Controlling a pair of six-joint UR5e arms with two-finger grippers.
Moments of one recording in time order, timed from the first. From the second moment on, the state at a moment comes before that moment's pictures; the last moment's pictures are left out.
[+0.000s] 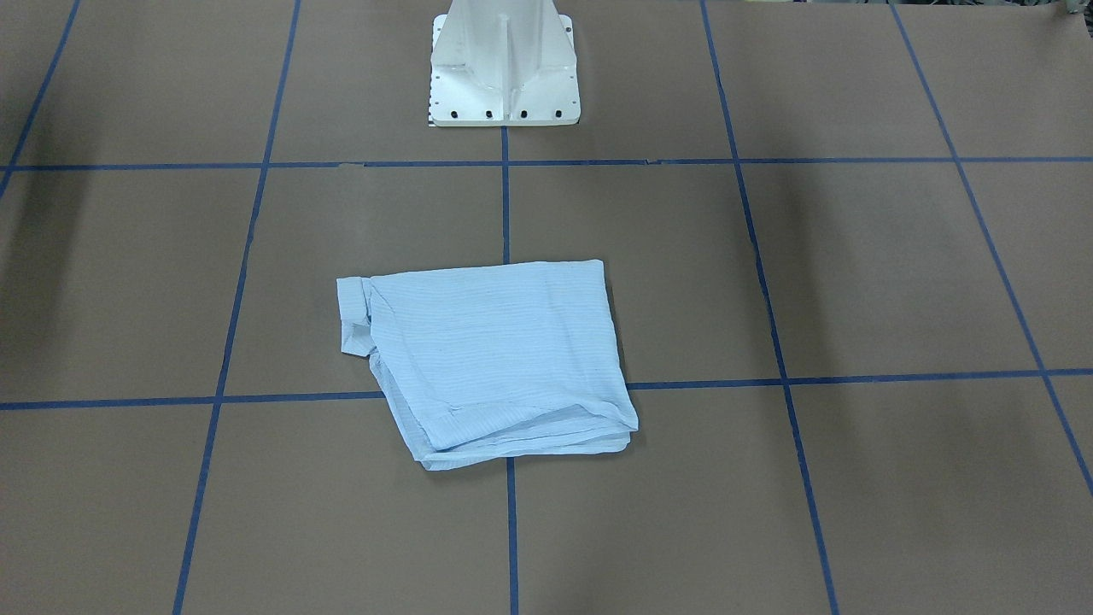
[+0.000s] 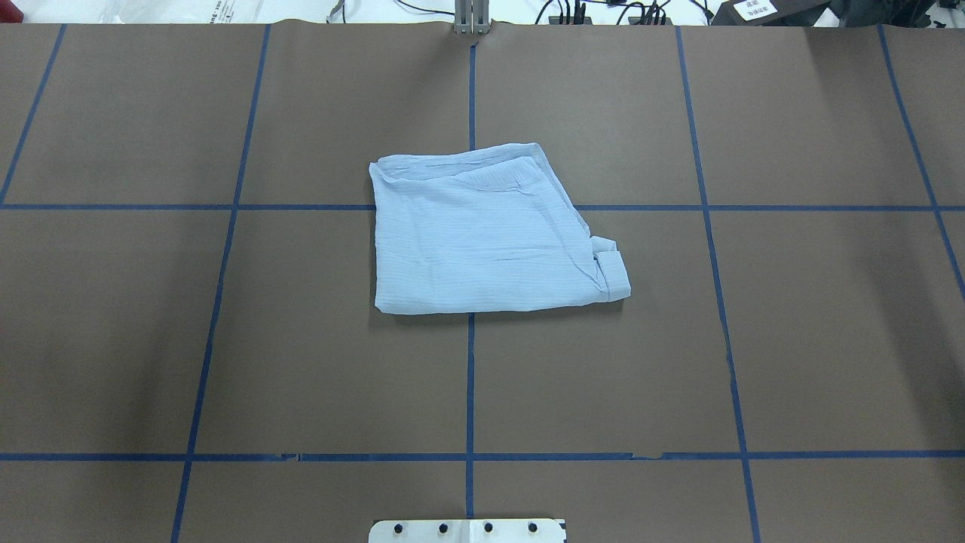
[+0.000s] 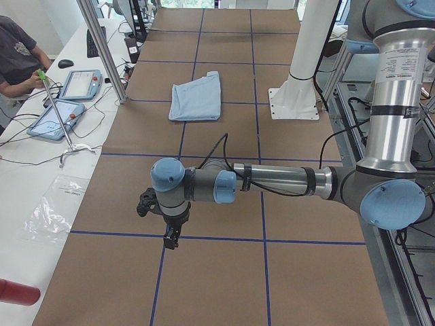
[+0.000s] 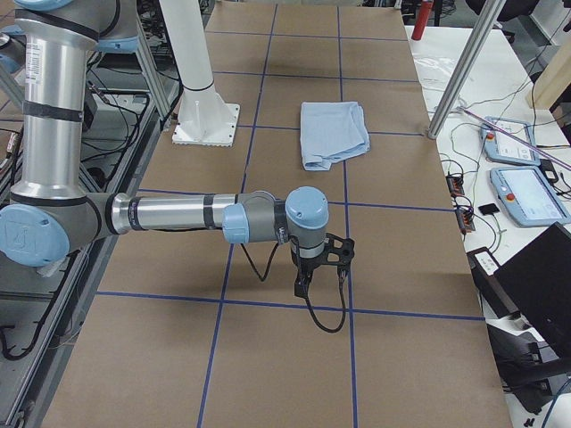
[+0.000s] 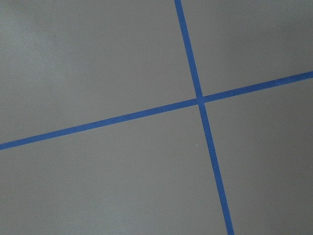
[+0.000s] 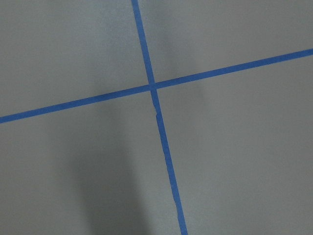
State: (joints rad) left arm -1.58 -1.60 -1.58 -1.56 -2.27 0.21; right arm 1.54 -1.71 1.79 -1.53 2.33 0.33
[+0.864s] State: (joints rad) left arm -1.58 -1.61 -1.59 -1.56 -2.36 0.08; right arm 1.54 -1.72 1.79 -1.53 2.35 0.33
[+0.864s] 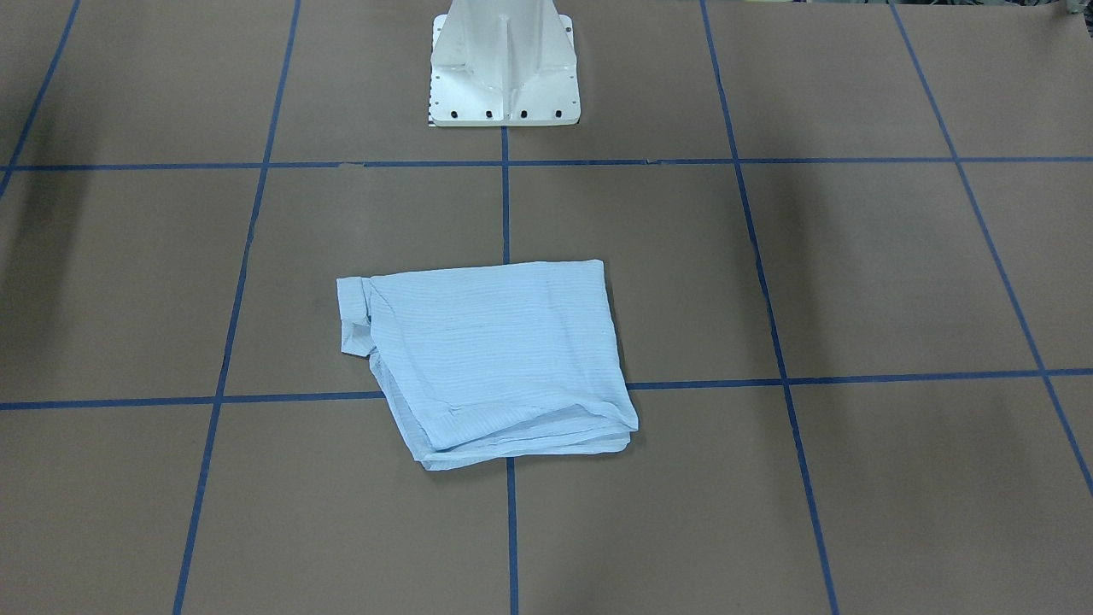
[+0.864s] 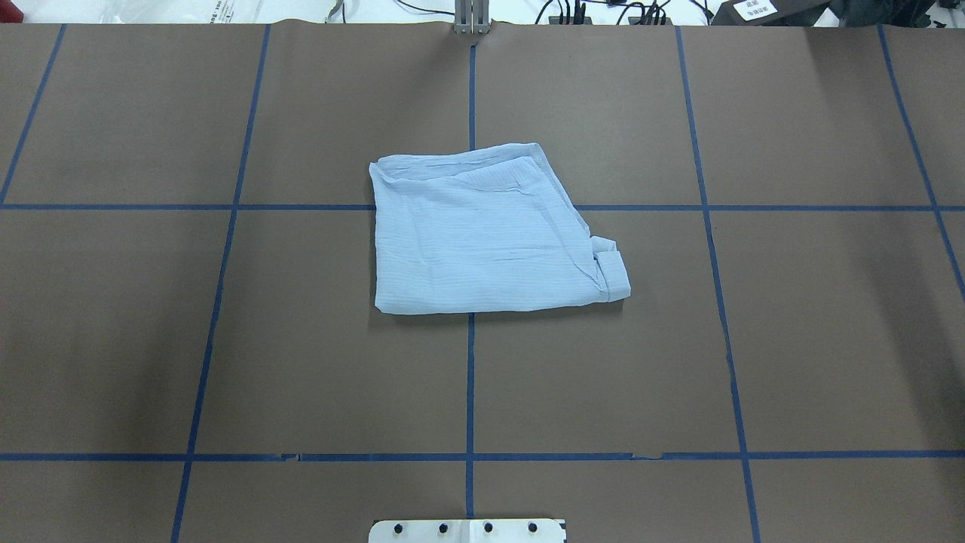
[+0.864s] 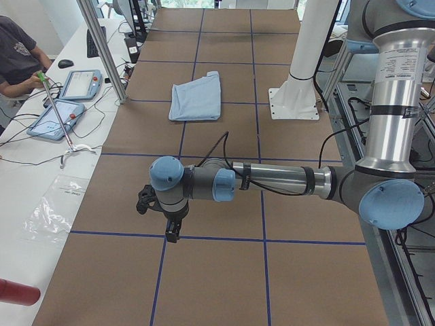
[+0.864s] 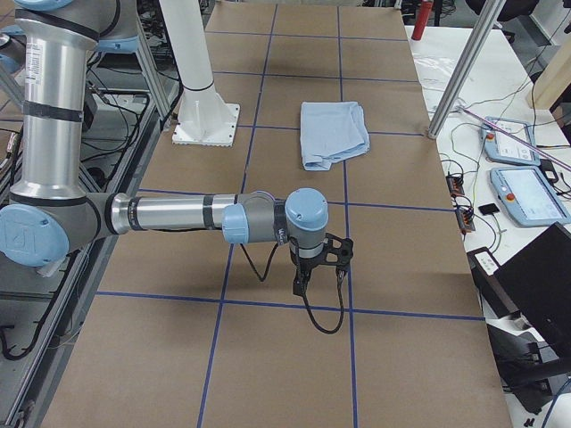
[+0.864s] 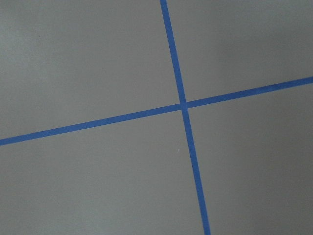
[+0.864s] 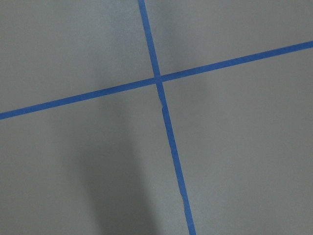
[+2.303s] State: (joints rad) left arm -1.58 -1.61 -1.60 -1.56 -2.37 0.03; right arm 1.51 -1.72 1.77 -1.54 2.37 0.18
